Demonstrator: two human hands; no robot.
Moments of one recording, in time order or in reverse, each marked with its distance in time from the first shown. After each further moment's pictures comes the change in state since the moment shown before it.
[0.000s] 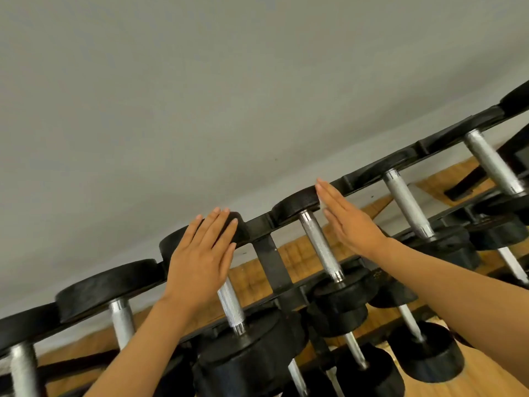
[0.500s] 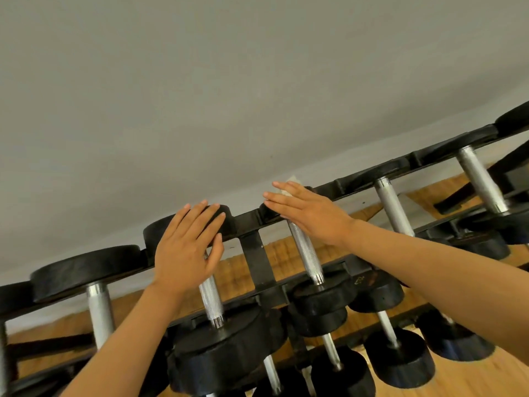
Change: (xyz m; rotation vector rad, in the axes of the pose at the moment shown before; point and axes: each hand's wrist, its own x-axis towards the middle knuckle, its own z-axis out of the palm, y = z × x) left_hand 0.002 0.007 0.016 -0.141 0.214 -0.089; right_hand 0.050 -0.014 -0.008 -0.238 -0.153 -0.477
